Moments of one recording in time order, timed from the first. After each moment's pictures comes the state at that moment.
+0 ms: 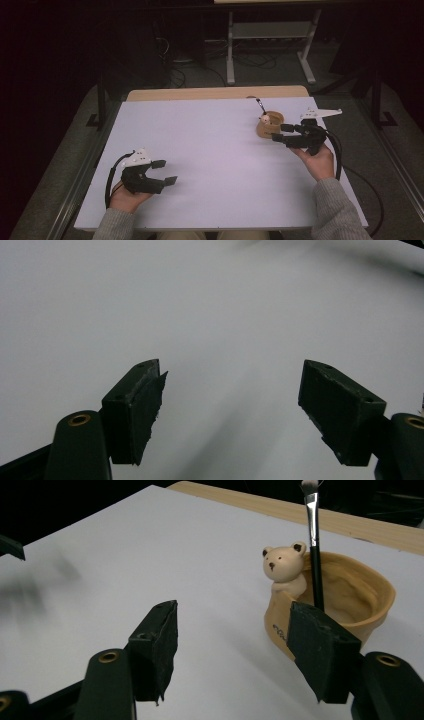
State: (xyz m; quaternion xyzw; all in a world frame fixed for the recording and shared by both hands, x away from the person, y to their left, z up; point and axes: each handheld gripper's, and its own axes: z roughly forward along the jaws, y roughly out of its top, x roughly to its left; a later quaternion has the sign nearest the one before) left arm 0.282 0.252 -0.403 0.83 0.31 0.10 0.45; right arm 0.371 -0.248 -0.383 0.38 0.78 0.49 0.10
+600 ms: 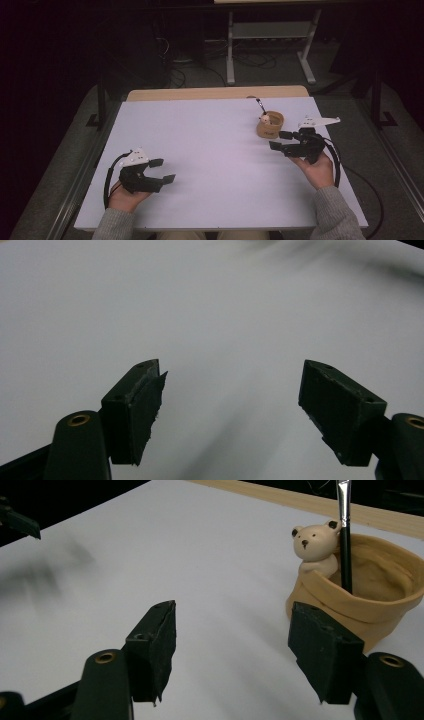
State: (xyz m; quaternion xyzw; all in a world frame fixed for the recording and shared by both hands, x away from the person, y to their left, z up) left arm 0.282 0.255 -0.402 0.83 0.32 0.11 0.45; right arm 0.351 -0.241 -0.390 0.37 0.78 0.49 0.10
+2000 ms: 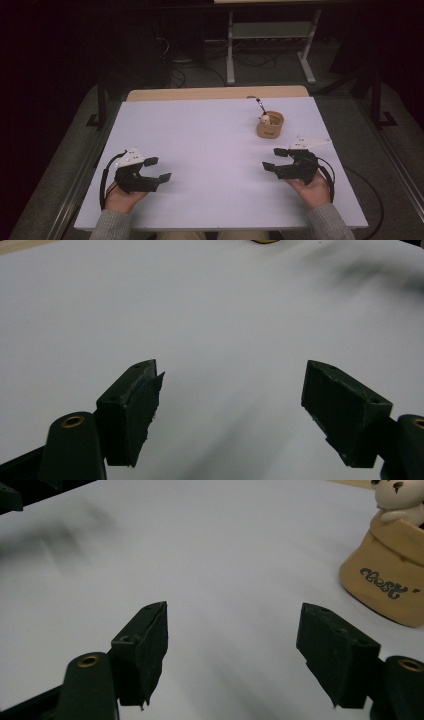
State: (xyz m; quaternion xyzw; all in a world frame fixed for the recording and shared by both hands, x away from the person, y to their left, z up) left arm 0.278 0.265 -0.398 0.82 0.33 0.13 0.45; right arm 0.305 -0.217 -0.409 0.35 0.80 0.47 0.11
